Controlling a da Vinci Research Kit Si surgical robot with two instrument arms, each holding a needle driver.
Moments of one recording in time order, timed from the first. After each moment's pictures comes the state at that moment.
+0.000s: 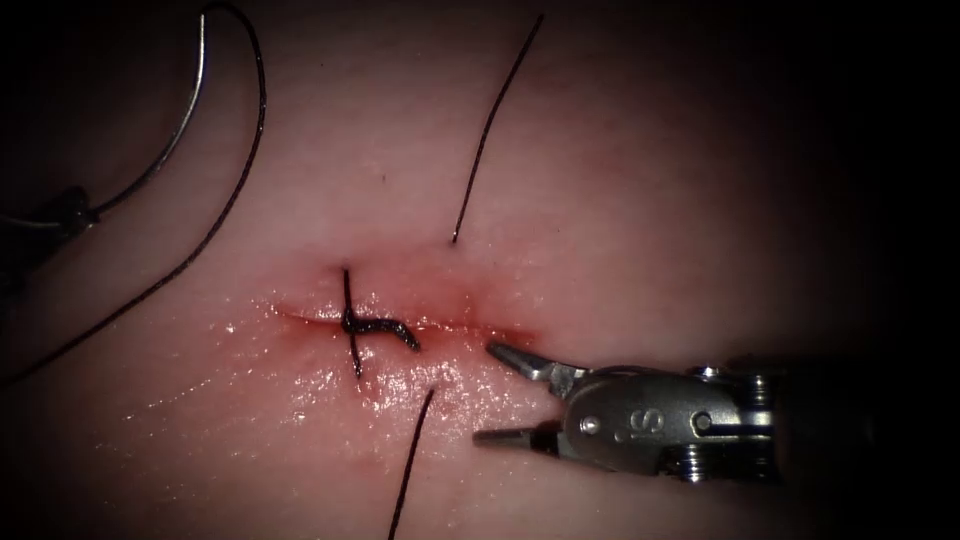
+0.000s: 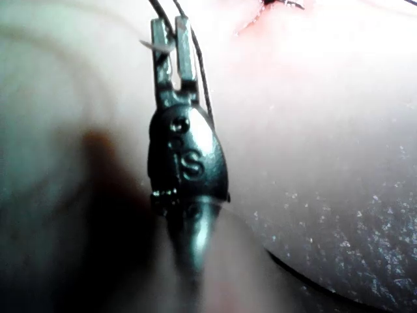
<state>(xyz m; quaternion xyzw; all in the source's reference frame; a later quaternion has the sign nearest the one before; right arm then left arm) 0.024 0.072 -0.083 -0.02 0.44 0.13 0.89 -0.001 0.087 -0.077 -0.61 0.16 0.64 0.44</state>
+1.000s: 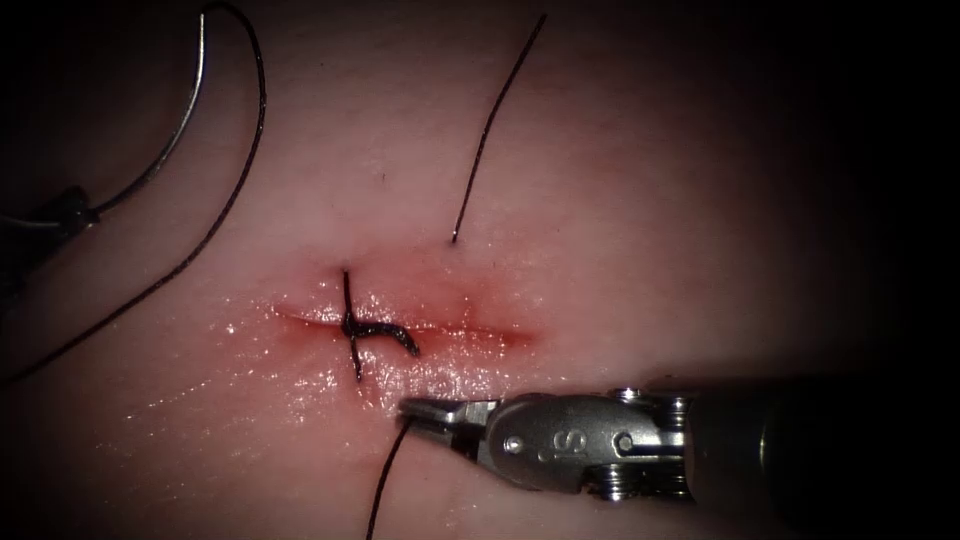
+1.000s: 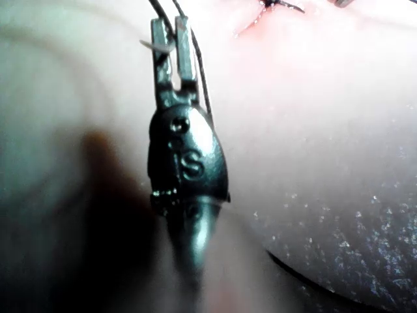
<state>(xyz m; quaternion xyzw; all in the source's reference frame) 0.027 0.070 -0.082 0.06 0.45 0.11 0.88 -0.001 0.087 -0.077 -0.61 0.16 0.64 0.44</state>
